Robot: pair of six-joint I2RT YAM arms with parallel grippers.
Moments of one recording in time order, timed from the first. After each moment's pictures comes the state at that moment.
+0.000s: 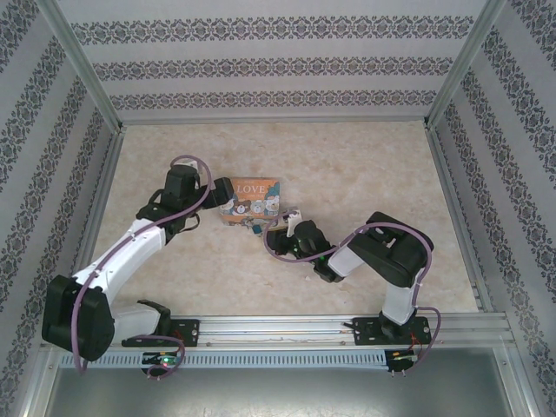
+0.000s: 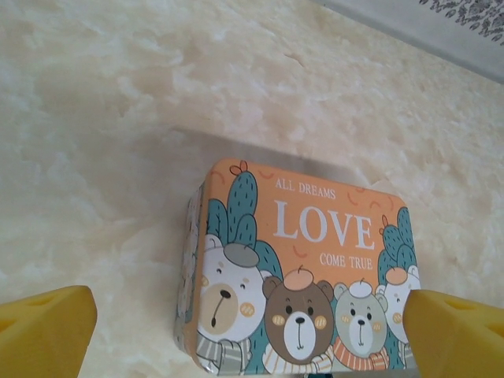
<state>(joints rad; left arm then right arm) -0.27 1.23 0.84 -0.26 0.02 -0.54 0.81 1.84 0.49 0.94 -0.07 0.65</state>
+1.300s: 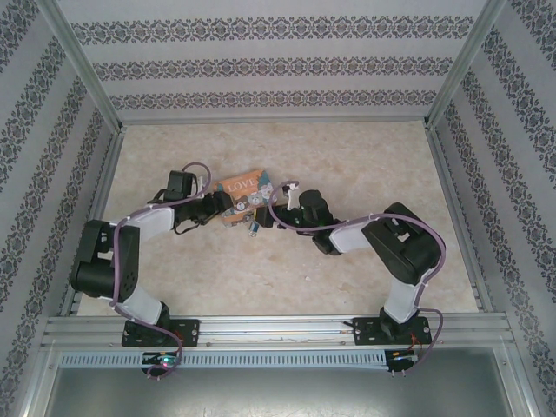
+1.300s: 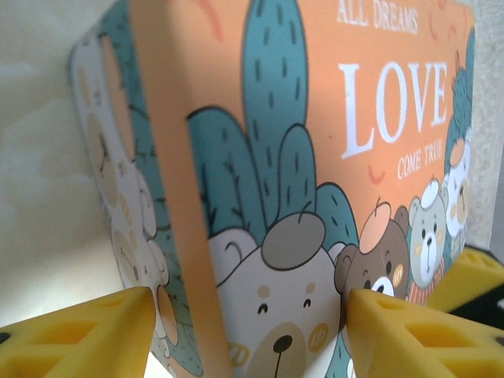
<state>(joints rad) -0.12 1.57 0.77 -0.10 0.53 -0.64 0.64 1.82 0.72 0.73 -0.35 0.64</state>
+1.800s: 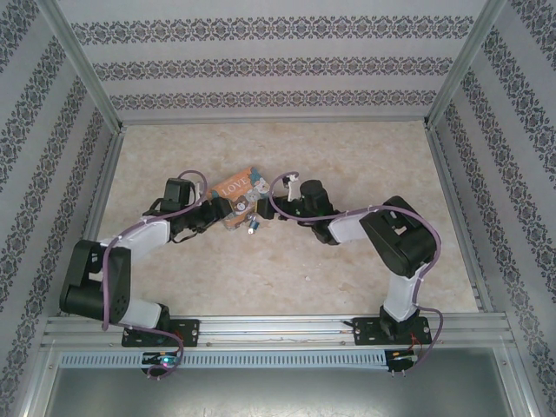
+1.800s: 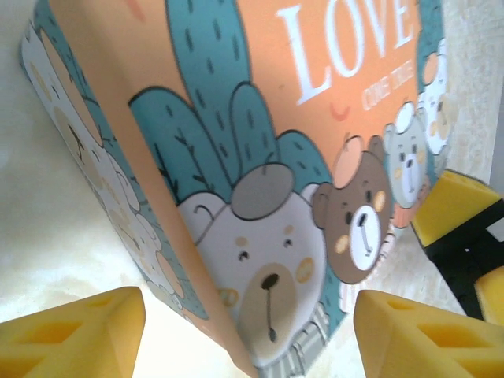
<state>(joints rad) -0.14 1.42 0.69 -0.13 0.49 -0.69 0.59 1.86 0.78 0.69 -0.41 0.59</state>
